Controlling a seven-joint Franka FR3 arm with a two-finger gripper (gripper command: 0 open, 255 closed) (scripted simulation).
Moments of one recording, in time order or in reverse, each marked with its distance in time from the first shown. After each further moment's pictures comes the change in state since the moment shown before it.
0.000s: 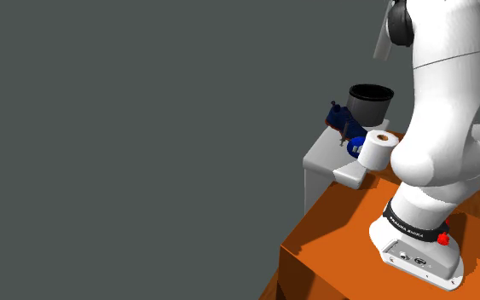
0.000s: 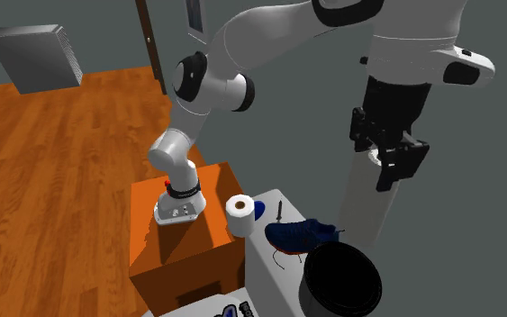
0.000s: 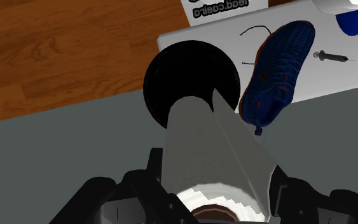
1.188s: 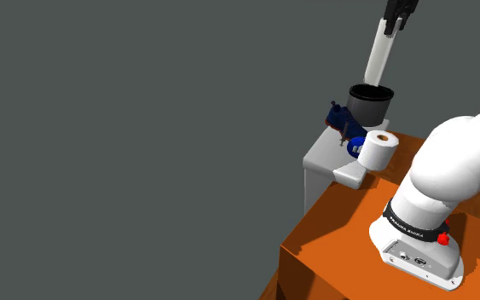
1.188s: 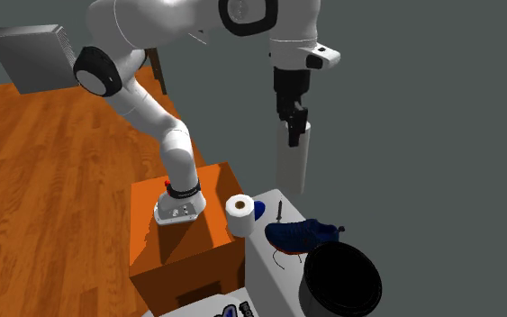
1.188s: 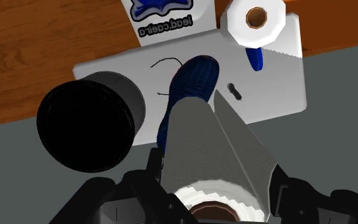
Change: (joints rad) arm 0.511 -1.049 0.345 -1.089 -0.797 0.276 0.599
